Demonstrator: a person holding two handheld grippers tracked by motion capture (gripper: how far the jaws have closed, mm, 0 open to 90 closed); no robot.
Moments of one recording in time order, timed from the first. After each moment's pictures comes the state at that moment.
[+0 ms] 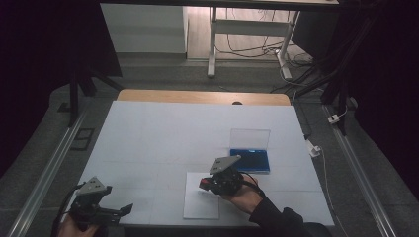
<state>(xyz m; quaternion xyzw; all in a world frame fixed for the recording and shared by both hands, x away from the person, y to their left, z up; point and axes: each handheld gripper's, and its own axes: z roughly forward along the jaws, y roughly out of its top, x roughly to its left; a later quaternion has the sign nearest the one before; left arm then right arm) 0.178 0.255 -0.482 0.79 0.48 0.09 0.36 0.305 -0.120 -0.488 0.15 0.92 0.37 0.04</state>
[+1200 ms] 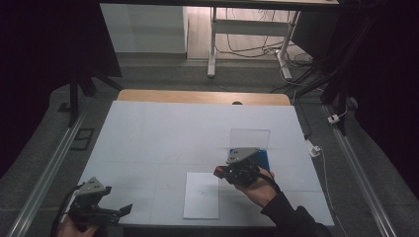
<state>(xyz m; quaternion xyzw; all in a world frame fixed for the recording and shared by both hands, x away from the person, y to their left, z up) 0.177 0.256 -0.482 0.79 0.49 0.09 0.36 0.318 -0.156 -0.462 0.19 0.90 0.38 0.10</state>
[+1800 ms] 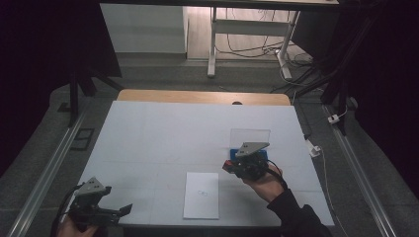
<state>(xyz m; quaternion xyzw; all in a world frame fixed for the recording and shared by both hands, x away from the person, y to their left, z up) 0.177 0.256 -0.482 0.79 0.49 0.09 0.36 0.334 -0.179 -0.459 0.22 0.89 0.37 0.11</state>
